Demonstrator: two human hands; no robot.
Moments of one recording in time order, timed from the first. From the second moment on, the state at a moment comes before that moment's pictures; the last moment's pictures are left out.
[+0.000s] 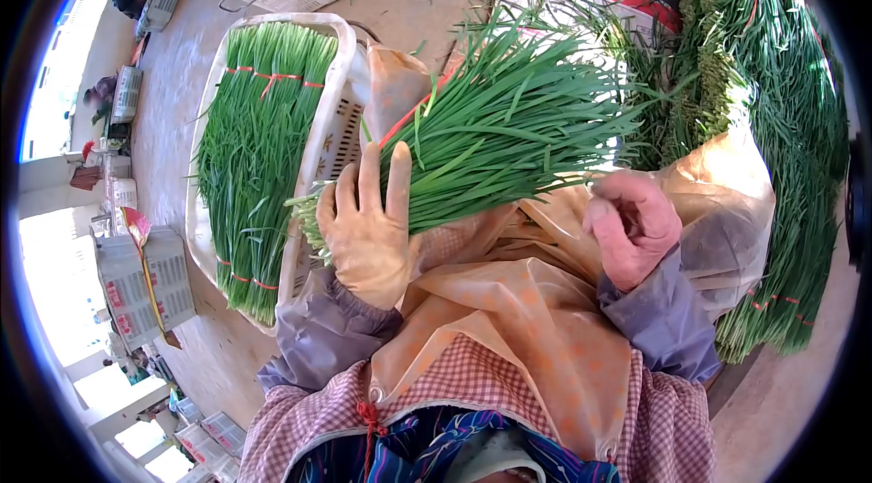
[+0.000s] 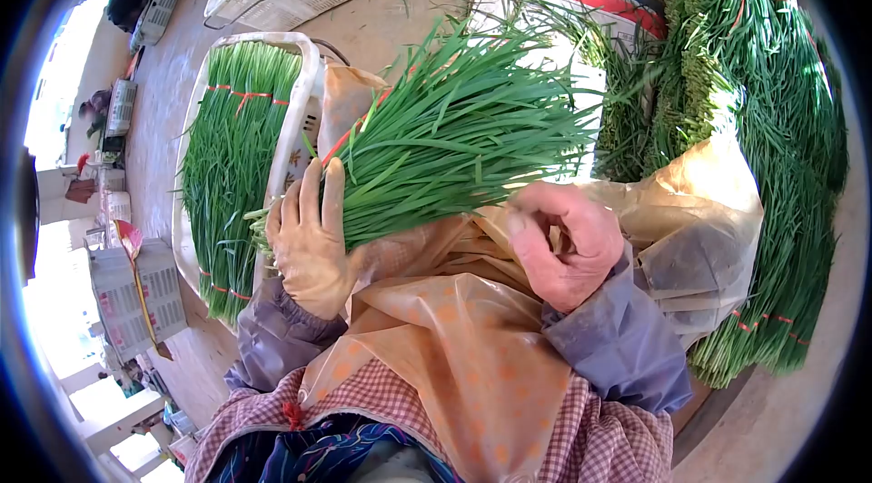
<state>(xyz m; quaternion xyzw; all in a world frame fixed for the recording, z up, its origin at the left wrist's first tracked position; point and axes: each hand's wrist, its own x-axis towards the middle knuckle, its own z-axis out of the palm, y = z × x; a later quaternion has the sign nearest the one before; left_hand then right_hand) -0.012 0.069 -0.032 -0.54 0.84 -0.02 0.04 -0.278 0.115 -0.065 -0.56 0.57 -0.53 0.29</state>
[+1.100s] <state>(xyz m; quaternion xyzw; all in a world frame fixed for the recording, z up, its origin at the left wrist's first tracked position) -0.006 0.100 -0.049 -0.47 0.88 -0.08 0.00 -0.231 0.037 -0.071 -0.89 0.35 -0.28 0.07</state>
